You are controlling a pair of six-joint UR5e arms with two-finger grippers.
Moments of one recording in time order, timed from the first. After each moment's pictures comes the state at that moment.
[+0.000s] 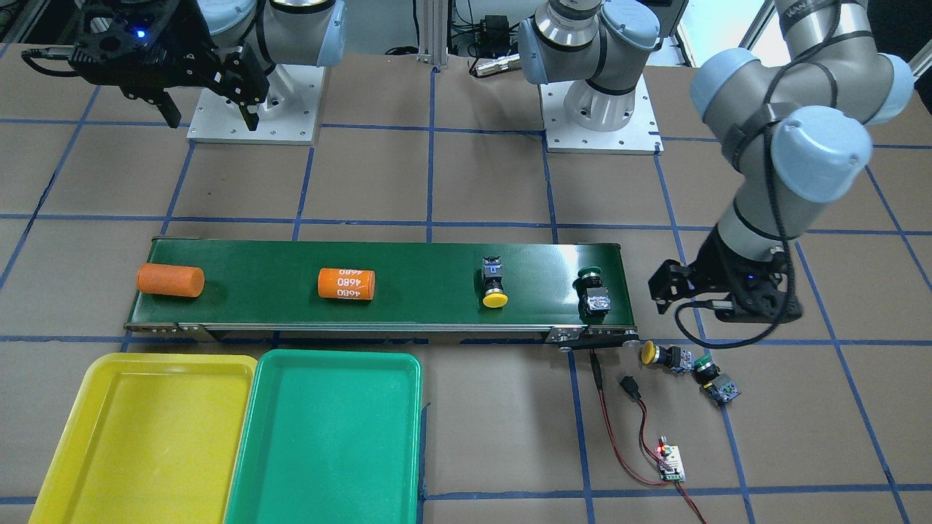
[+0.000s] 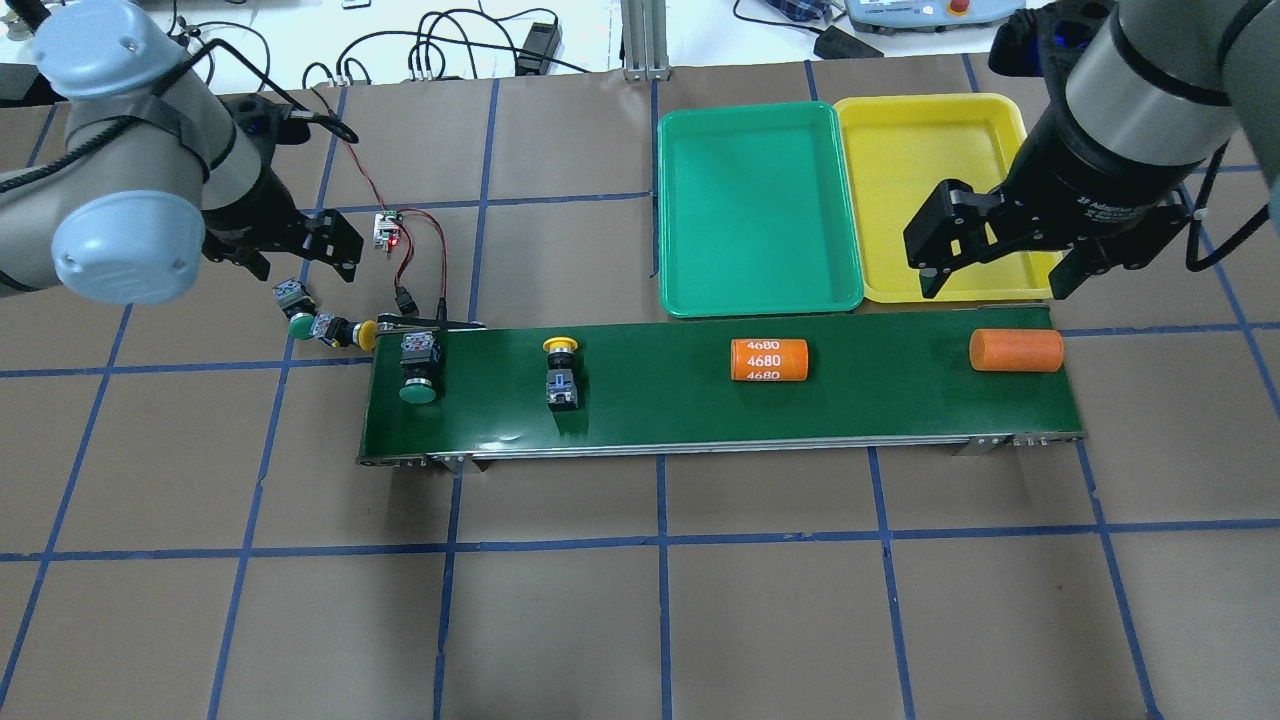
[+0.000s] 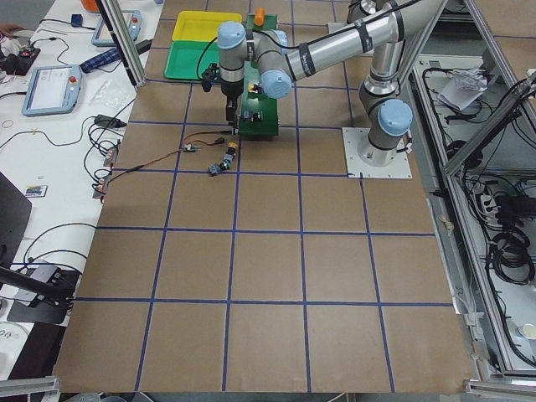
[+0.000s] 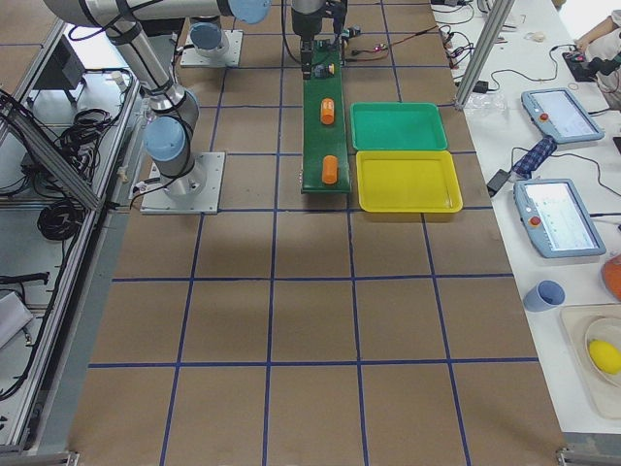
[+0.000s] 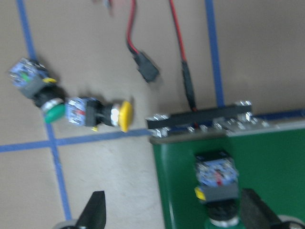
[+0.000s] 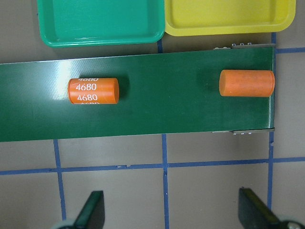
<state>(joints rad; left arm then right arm) -1.32 -1.79 -1.75 -1.11 1.60 0.25 1.54 -1.75 1.68 -1.51 -1.54 0.01</state>
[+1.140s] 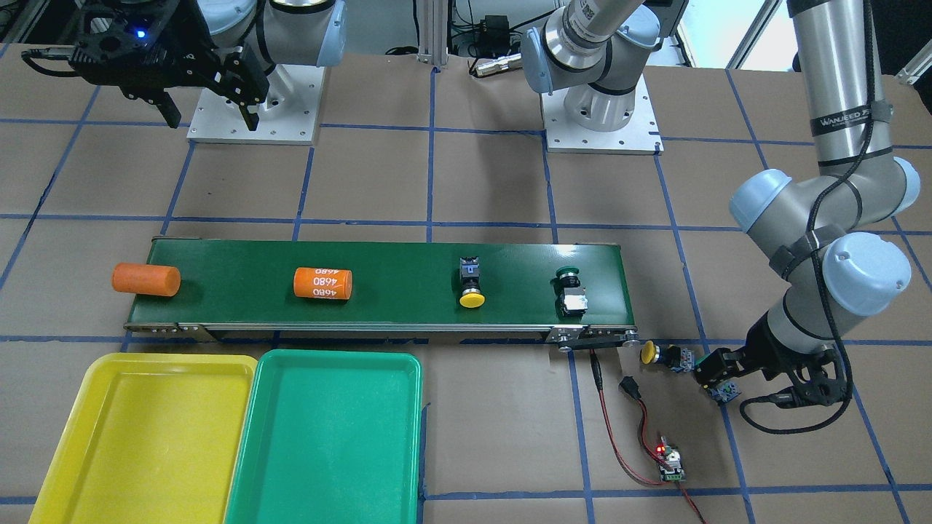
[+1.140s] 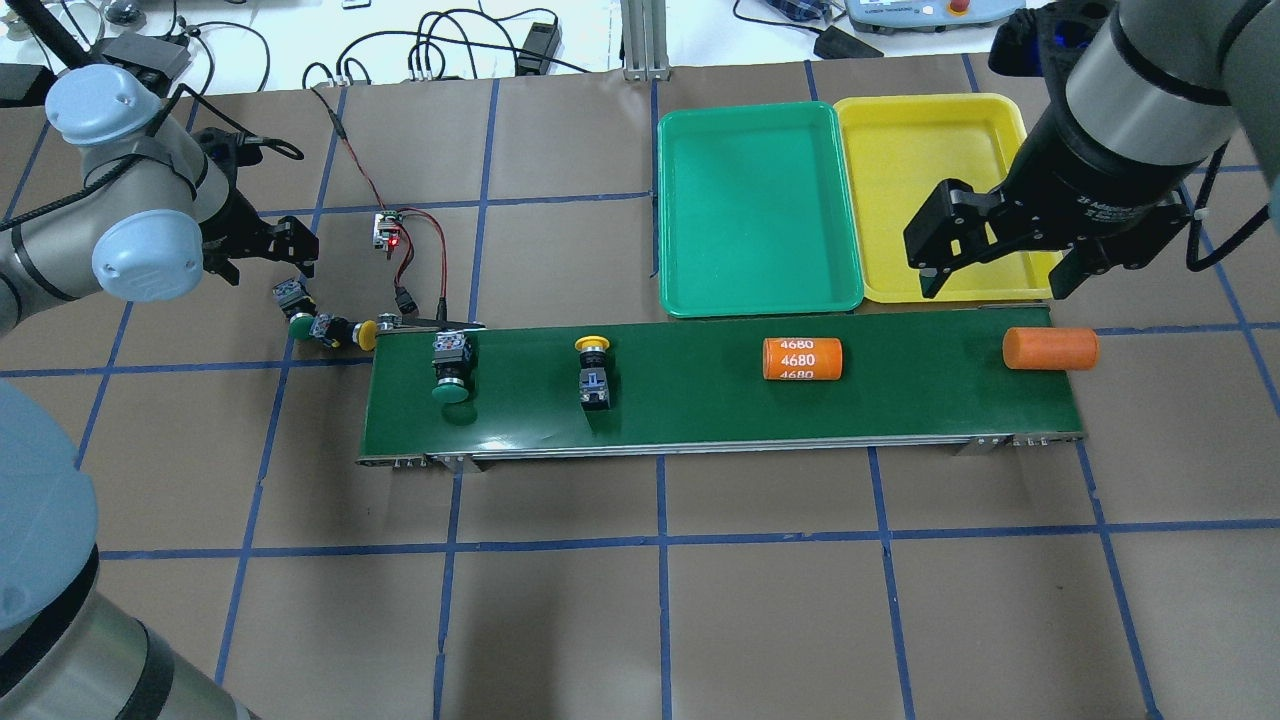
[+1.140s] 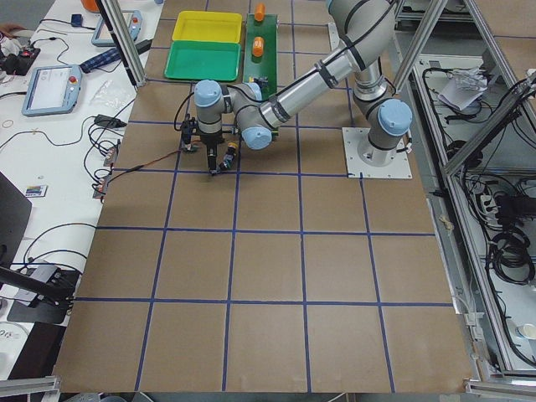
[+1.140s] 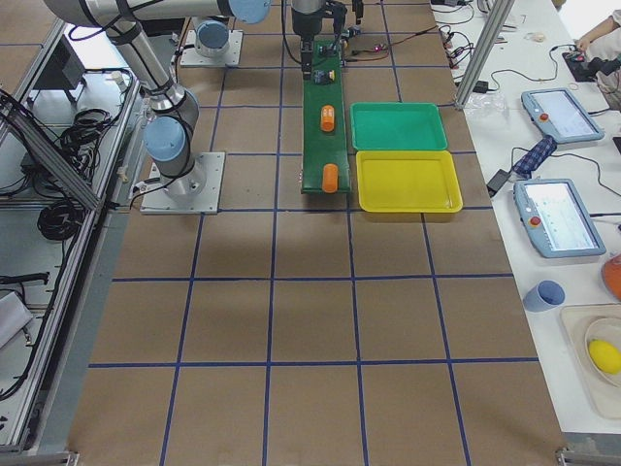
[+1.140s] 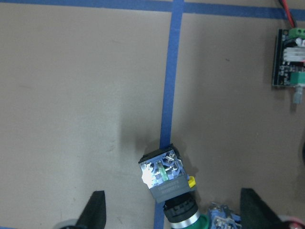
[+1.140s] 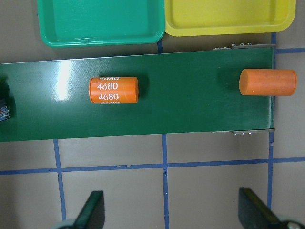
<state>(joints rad) -1.23 -2.05 -1.71 -0.87 1.61 0.24 1.54 -1.75 1.68 -1.51 -1.54 0.01</state>
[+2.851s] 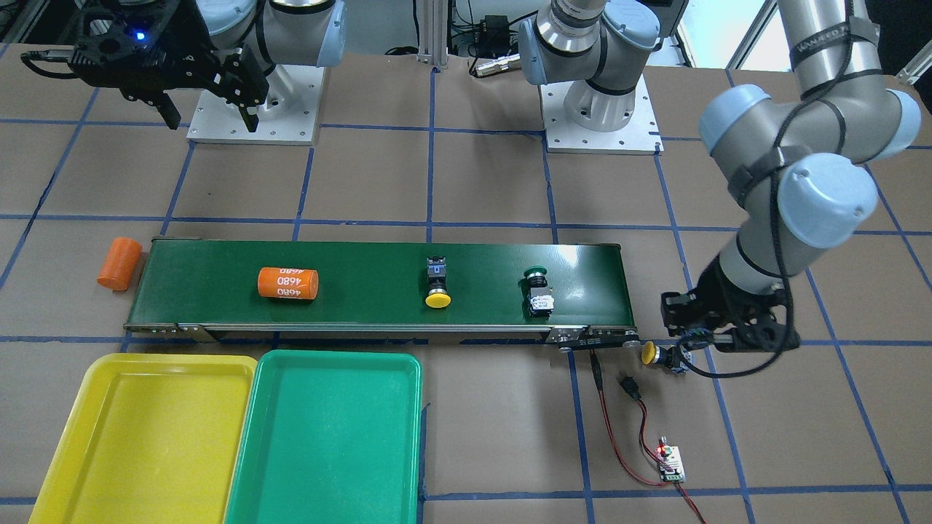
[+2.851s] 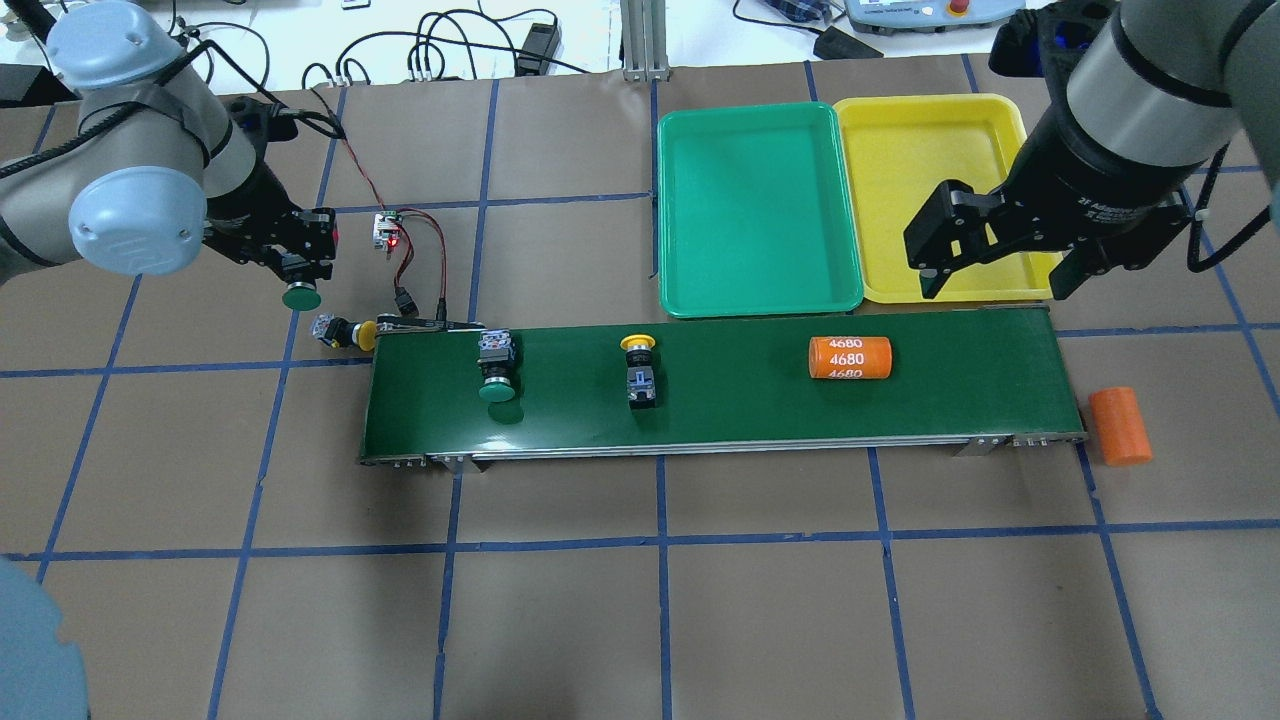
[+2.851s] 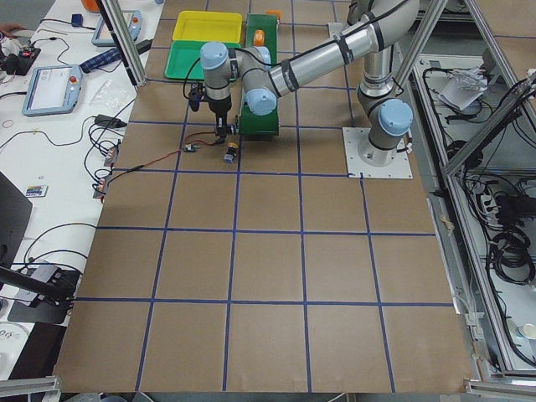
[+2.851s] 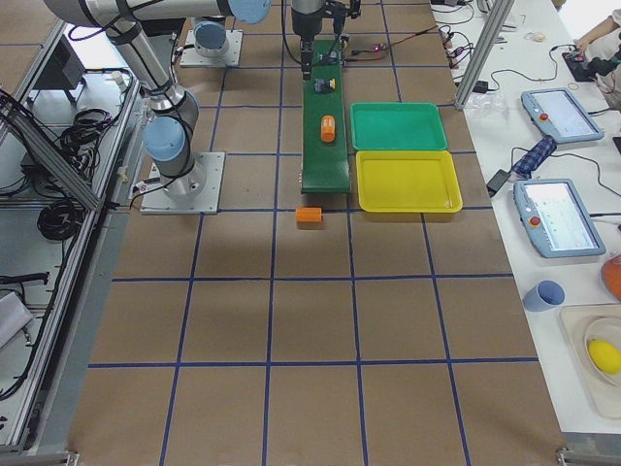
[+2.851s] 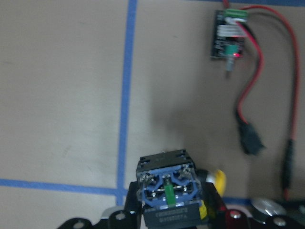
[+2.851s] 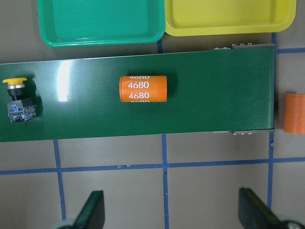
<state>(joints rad) -1.39 -1.83 -1.73 -1.14 1.61 0.20 1.54 -1.75 1.68 -1.51 -1.54 0.01</state>
